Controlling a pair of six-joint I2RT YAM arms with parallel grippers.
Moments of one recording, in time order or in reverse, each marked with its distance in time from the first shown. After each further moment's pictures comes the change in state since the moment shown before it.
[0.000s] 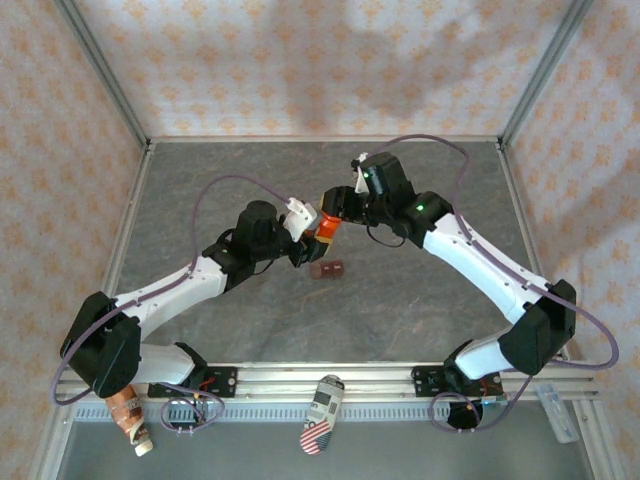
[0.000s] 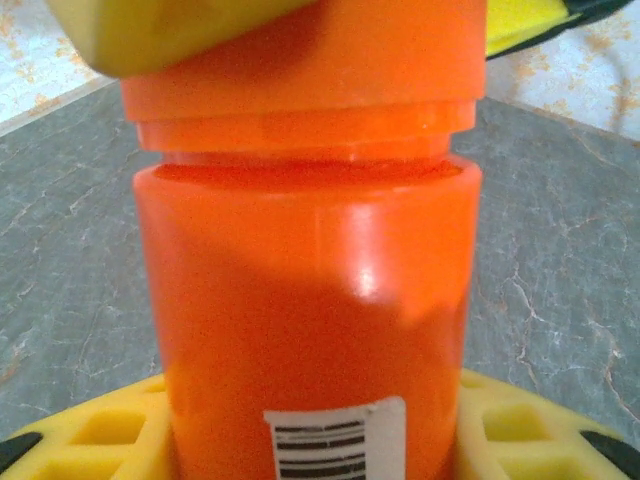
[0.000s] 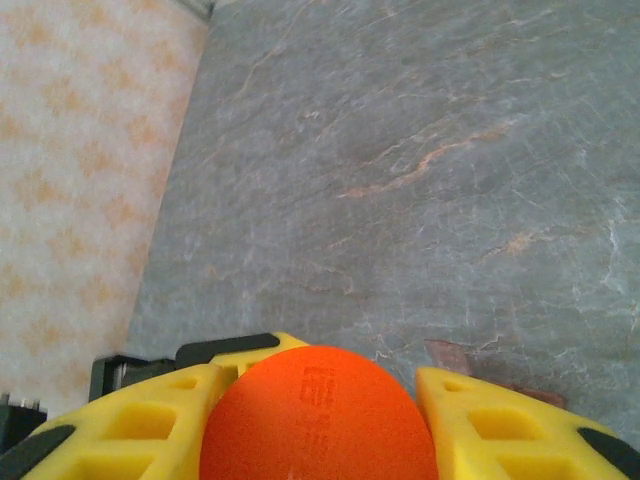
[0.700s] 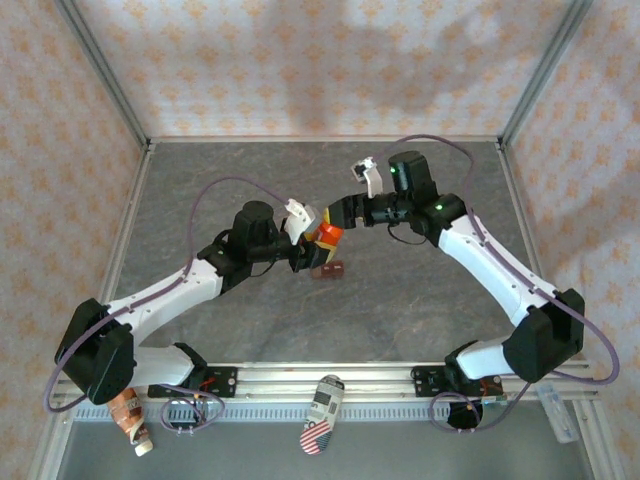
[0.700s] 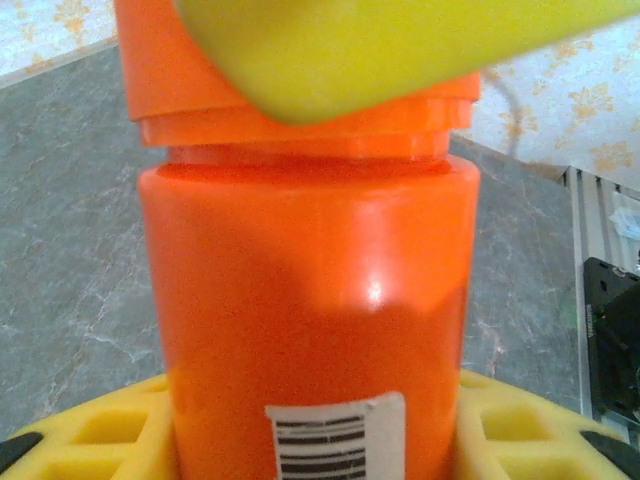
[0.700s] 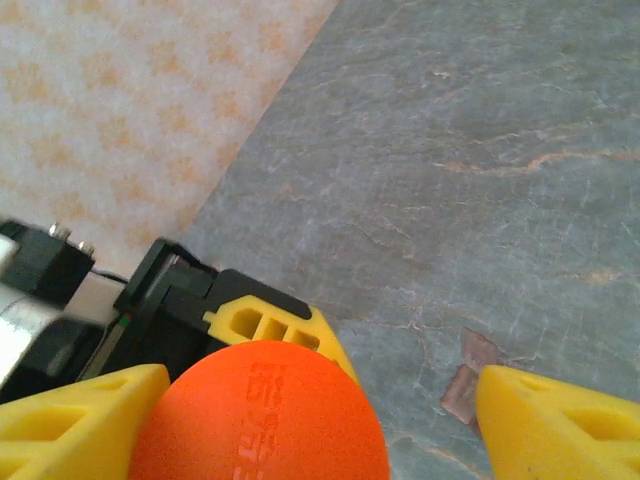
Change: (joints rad) left arm -0.002 -0.042 0.001 -0.023 0.137 -0.077; right arm -0.146 -0.059 -0.114 0.084 -0.404 -0.291
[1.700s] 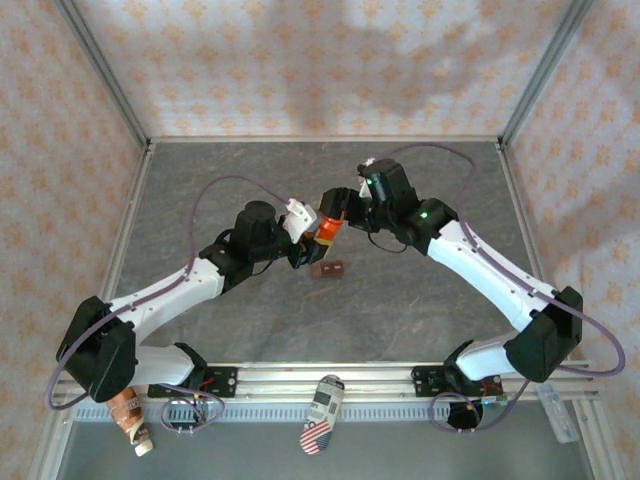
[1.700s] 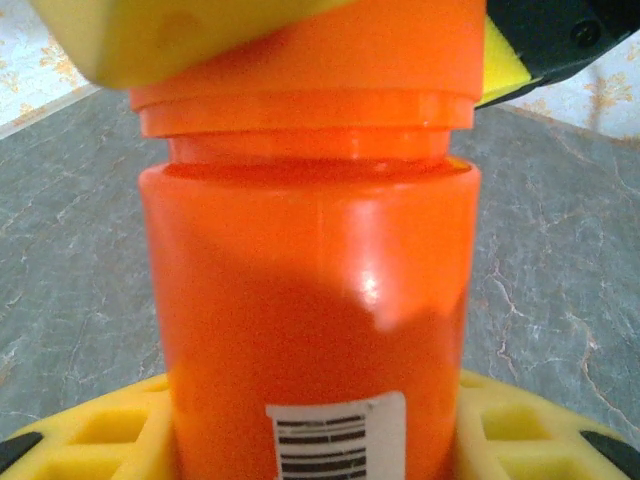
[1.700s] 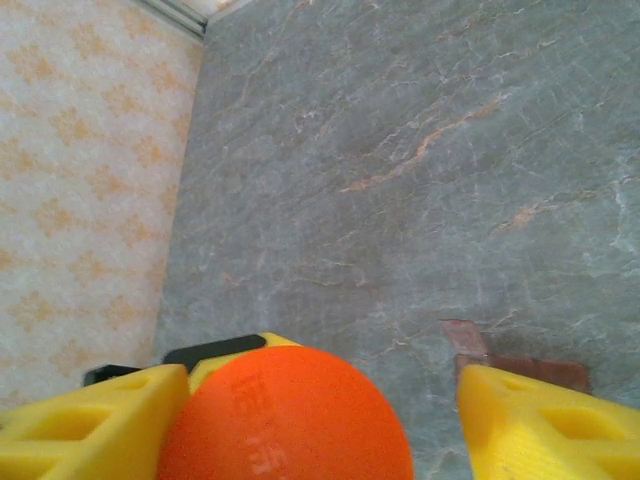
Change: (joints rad) left arm 0.000 0.016 0.004 -0.008 -0.124 0.089; right arm 0.171 0.010 0.060 -0.062 0.459 0.449
